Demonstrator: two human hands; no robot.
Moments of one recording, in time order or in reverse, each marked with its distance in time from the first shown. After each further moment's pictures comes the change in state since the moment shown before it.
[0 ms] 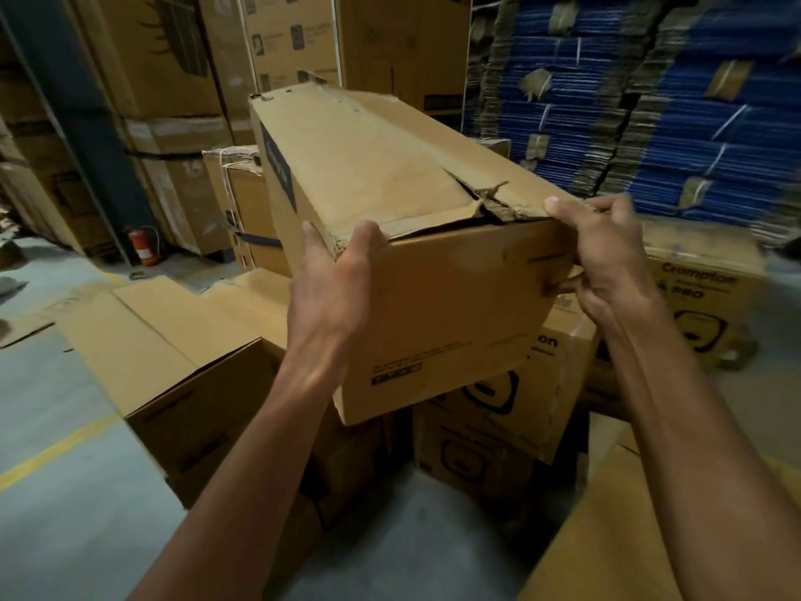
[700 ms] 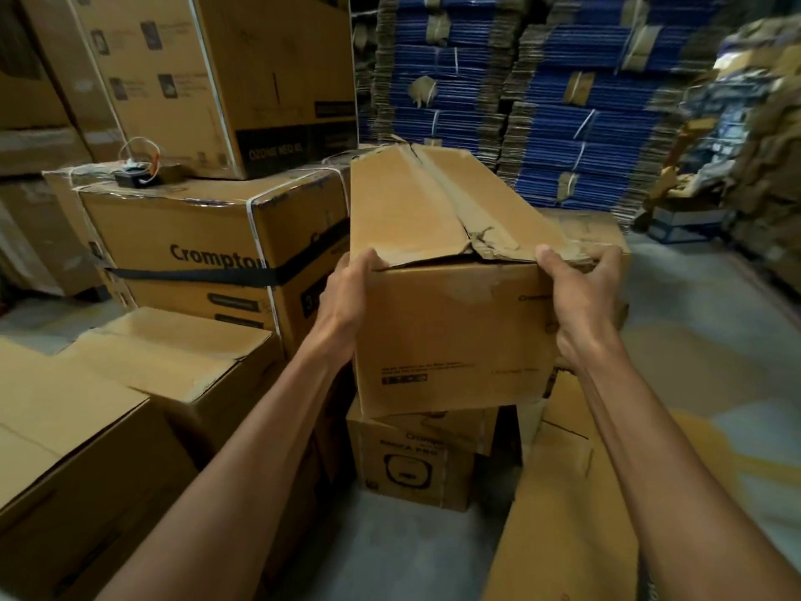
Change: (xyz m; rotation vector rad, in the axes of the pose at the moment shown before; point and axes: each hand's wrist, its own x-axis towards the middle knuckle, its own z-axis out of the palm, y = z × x) left_hand 0.077 -0.038 0.120 -0.126 -0.515 -0.072; right_hand 0.026 0.051 -0.071 -0.148 0.452 -0.077
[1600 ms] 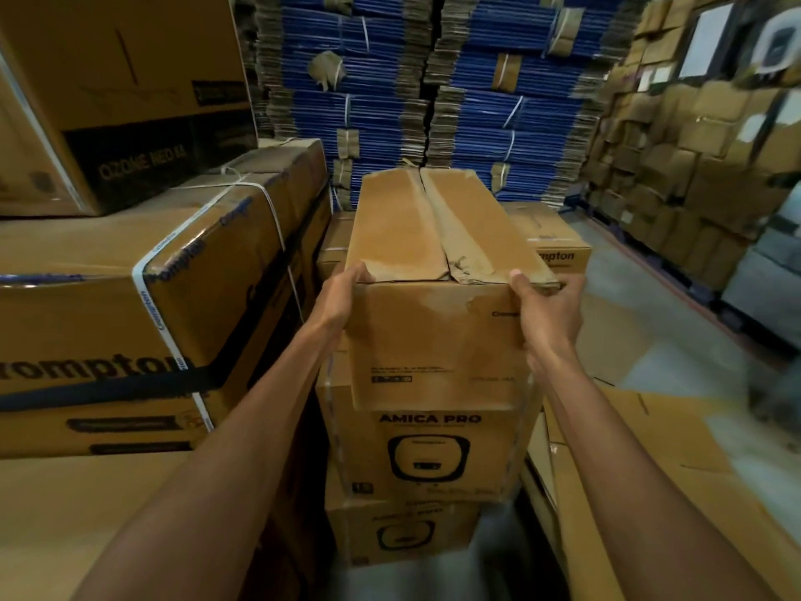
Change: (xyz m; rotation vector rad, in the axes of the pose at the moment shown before) left_hand 0.346 -0.062 -0.042 0.059 -0.372 -0.084; right_hand 0.121 0.088 0.242 -0.137 0.358 0.133
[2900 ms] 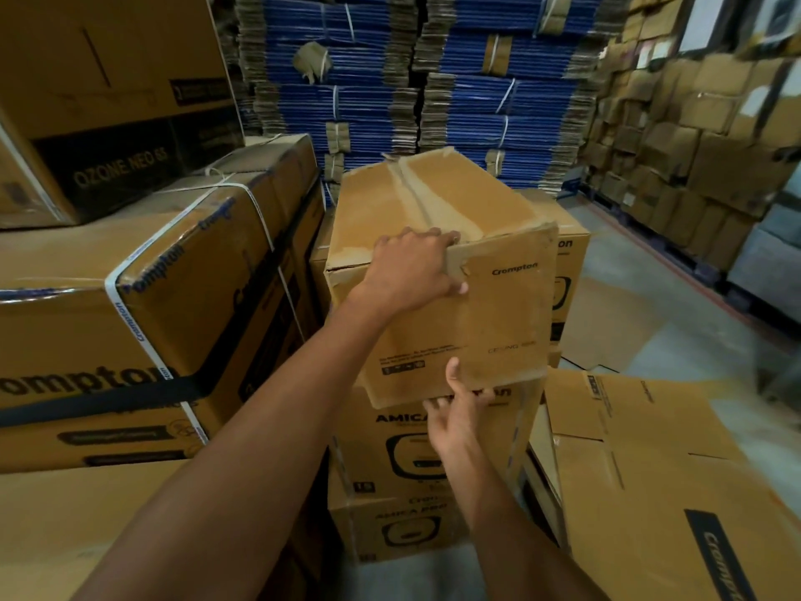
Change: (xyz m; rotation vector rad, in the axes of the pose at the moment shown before) left_hand 0.021 0.054 0.081 1.268 -0.130 0.637; right_hand -0.069 0.134 0.059 0.978 -0.159 0.683
